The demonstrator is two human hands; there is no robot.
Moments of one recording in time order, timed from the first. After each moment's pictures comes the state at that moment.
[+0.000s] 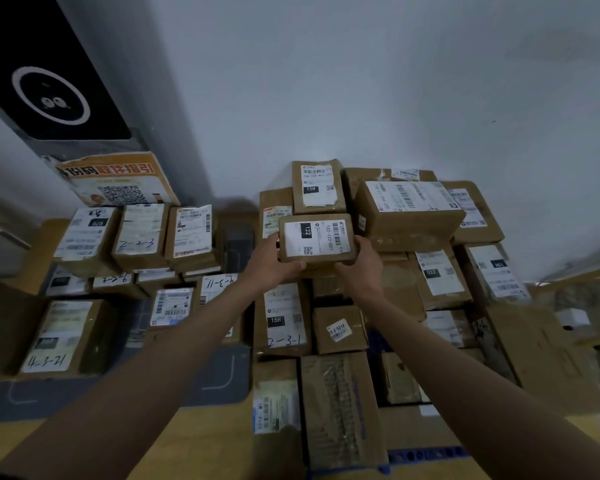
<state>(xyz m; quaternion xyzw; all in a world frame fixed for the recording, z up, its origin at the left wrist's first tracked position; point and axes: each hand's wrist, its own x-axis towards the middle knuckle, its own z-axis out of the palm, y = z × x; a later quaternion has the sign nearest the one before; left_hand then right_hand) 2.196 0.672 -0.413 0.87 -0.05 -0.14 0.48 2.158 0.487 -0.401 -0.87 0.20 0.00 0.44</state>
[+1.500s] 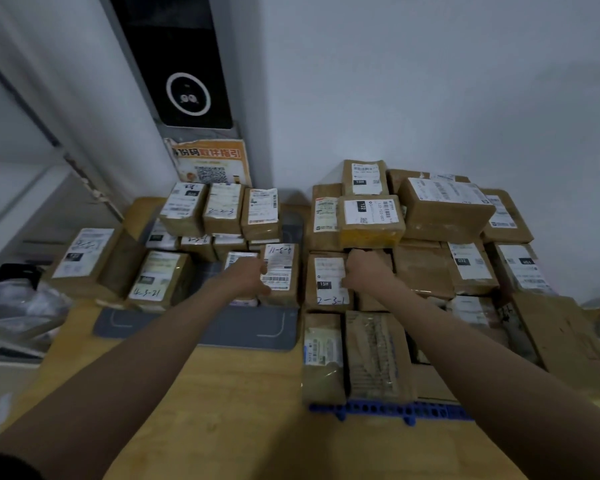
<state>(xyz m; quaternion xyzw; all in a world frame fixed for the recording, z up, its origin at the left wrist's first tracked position) 2.073 0.811 -0.373 0.96 -0.02 -0.23 0.16 2.080 0.566 -0.347 -0.97 0.00 0.21 0.14</state>
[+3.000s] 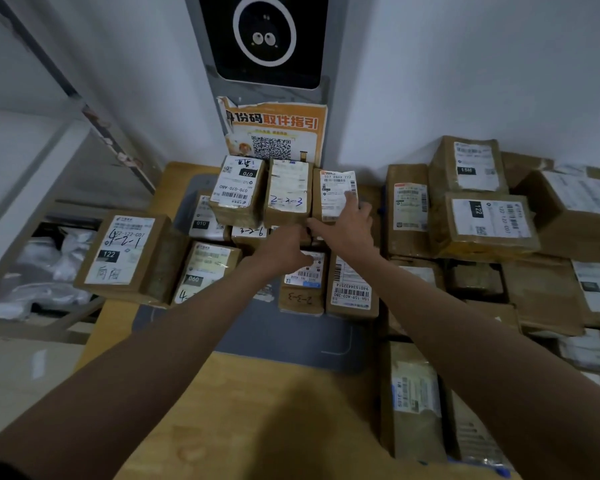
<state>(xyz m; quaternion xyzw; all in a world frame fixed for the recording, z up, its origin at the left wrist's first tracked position) 2.173 0.911 -0.423 0.95 -0.01 -0.19 0.25 2.205 0.774 -0.419 -0.93 0.08 0.10 0.34</state>
